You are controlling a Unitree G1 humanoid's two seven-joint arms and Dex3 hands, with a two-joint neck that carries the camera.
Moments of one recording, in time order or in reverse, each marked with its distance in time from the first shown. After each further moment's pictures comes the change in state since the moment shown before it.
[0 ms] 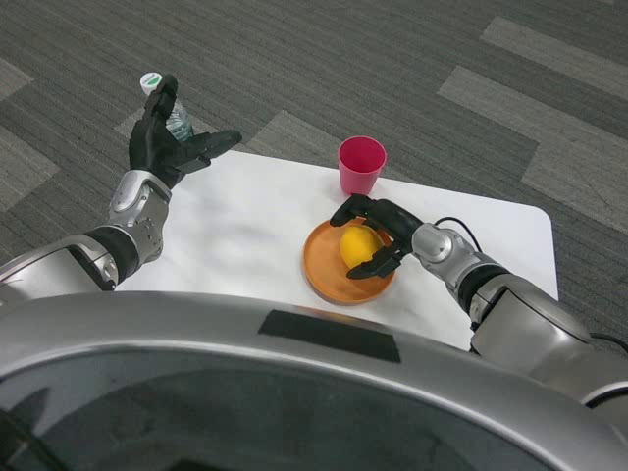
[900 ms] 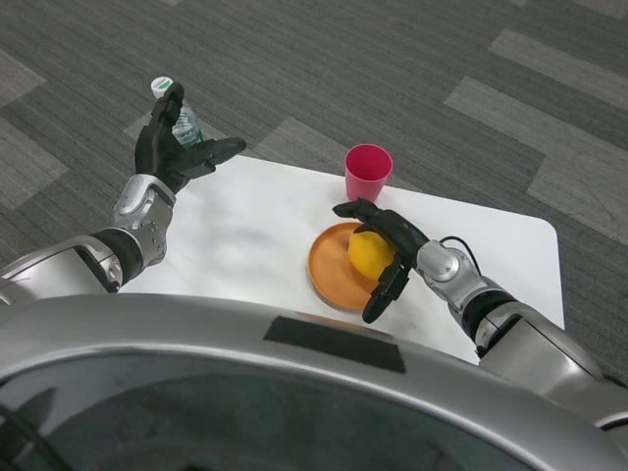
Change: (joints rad) left arm -0.002 0.000 -0.002 0.024 -0.007 0.003 0.000; right arm 0.096 -0.030 -0.137 -0.125 -0.002 -0.049 0.007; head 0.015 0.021
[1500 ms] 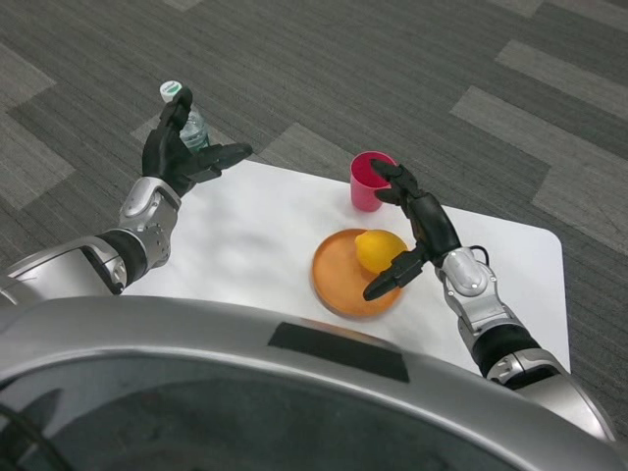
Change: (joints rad) left arm -0.003 0.000 -0.009 0.006 0.000 0.001 0.000; right arm 0.168 -0.032 -0.379 -0.280 -0.044 -0.066 -0.013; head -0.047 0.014
